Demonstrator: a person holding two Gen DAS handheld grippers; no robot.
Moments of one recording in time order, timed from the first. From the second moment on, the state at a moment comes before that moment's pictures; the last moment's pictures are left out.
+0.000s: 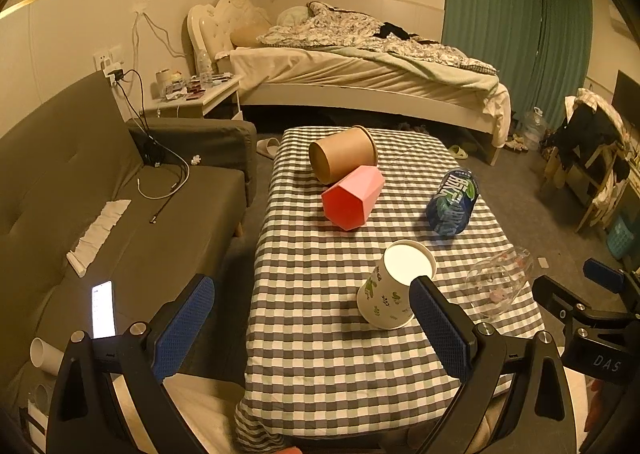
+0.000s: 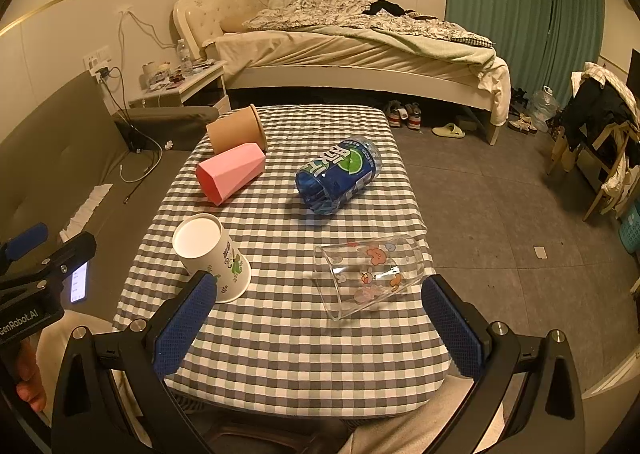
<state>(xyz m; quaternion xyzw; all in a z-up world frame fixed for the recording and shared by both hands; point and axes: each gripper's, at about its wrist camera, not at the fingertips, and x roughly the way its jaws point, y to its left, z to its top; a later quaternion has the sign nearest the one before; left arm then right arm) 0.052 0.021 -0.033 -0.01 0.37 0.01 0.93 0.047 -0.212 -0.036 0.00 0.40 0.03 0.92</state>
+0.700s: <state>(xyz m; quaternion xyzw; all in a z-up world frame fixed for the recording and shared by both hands) 0.053 0.022 -0.032 -0.01 0.37 0.01 0.93 0.049 -0.210 -0.039 0.00 0.40 0.03 0.91</state>
